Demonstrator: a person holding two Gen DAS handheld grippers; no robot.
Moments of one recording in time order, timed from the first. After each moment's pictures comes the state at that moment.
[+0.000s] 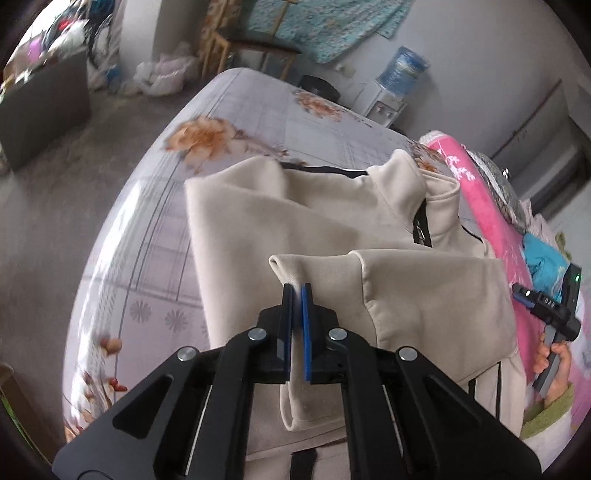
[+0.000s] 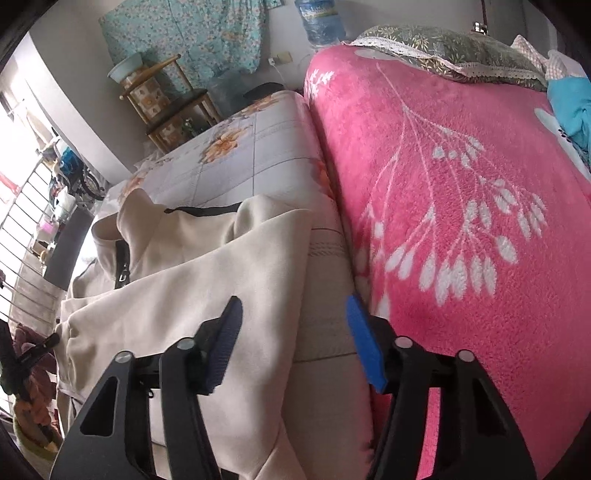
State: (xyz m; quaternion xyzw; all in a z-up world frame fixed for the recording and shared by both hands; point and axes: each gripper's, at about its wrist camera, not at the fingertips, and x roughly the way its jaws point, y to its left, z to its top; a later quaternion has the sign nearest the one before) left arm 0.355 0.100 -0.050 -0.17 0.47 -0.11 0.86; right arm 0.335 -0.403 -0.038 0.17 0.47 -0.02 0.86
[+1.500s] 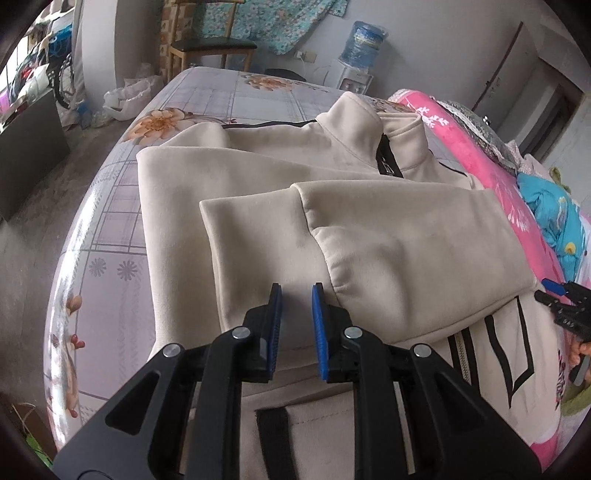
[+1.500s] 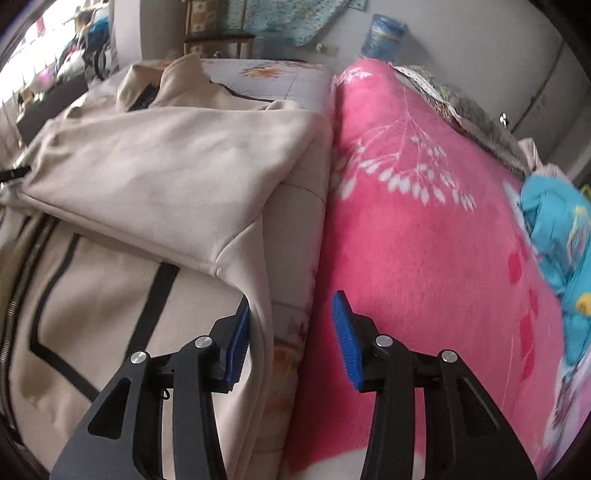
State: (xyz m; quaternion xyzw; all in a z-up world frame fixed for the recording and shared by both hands) left arm 0.313 0.047 -0.067 -0.06 0.47 -0.15 0.87; right arm 0.200 -0.354 -0.034 -0.09 0.50 -0.02 0.86
